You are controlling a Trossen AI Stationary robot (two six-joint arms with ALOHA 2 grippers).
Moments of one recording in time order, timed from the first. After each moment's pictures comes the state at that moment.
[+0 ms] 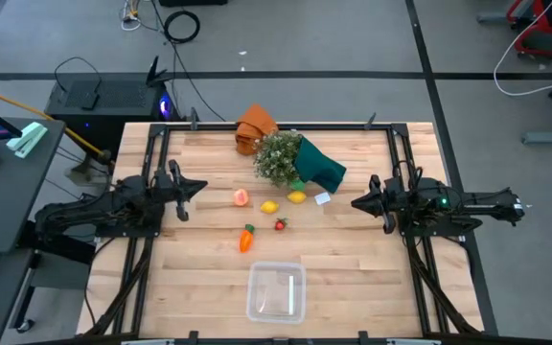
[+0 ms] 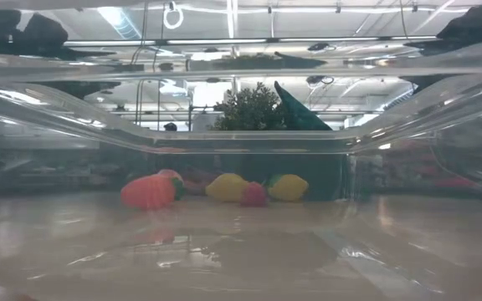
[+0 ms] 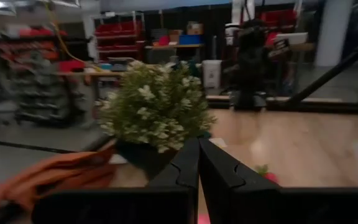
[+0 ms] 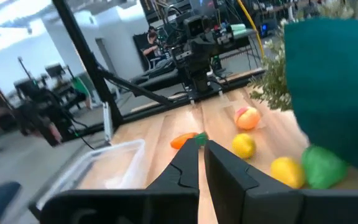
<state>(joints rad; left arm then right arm) 0.17 0.01 0.01 0.05 -0.14 0.04 -0.02 0.00 0.03 0.00 -0.08 0.38</state>
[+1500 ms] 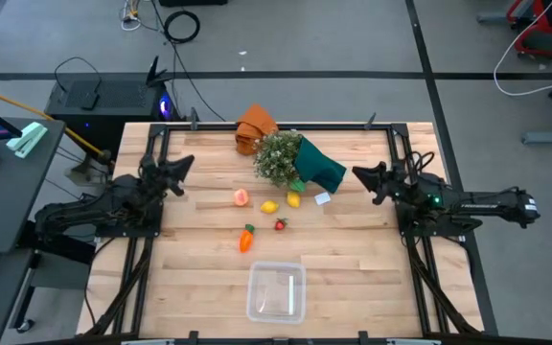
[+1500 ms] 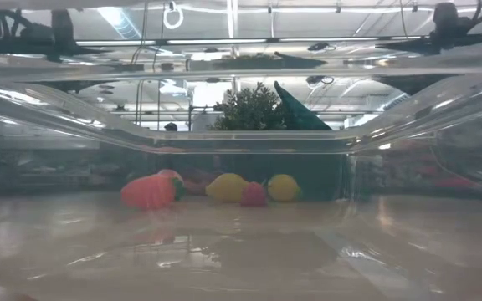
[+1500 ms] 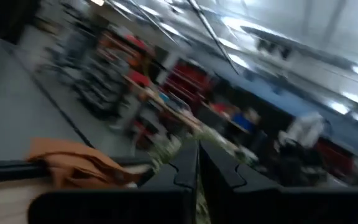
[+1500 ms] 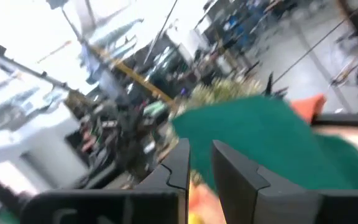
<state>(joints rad) 0.17 0.01 0.01 0.25 -0.56 -0.49 -0.12 0.22 0.02 0.37 0.34 0.58</state>
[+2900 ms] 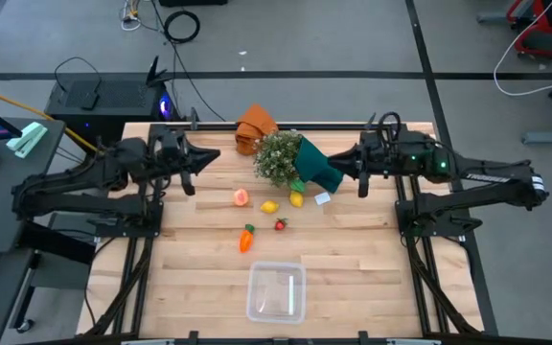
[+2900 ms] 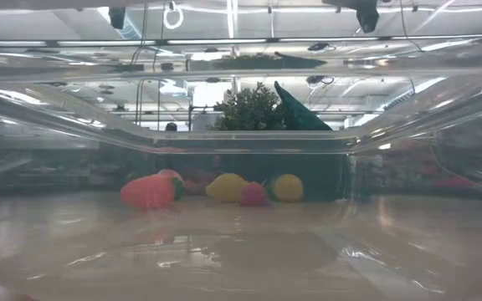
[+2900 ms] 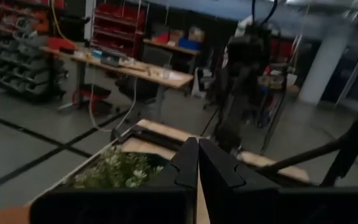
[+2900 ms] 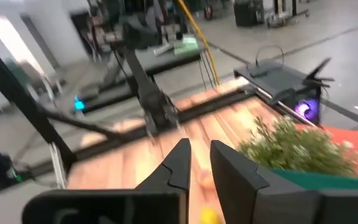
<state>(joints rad) 0.17 0.72 0.75 0.00 -0.13 -0.22 -0.15 0.85 0.90 -0.22 -0.01 0.28</state>
